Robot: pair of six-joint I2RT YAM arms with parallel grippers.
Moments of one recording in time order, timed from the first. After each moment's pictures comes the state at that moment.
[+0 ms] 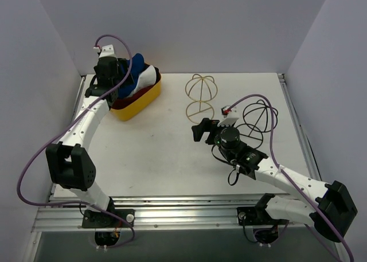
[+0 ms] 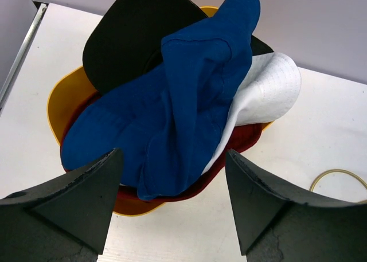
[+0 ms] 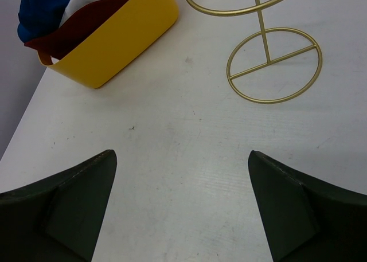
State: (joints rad) left arm -0.18 1.66 1.55 -0.30 -0.29 -0.30; right arm 0.78 1.08 0.62 0.19 0.37 0.55
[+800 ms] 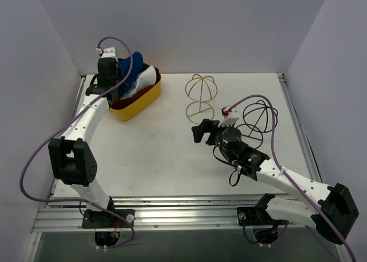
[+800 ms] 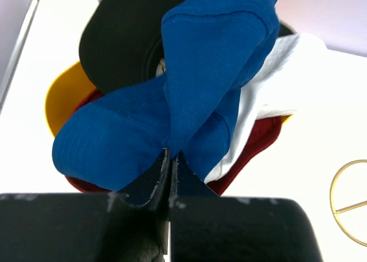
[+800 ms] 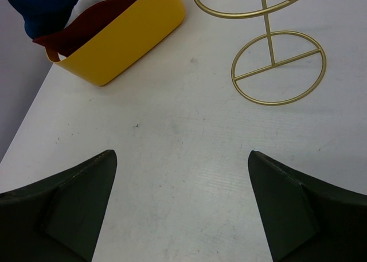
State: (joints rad) left arm -0.14 1.73 1.56 -0.31 -0.24 -0.24; right arm 0.79 1.05 0.63 0.18 0.35 0.53
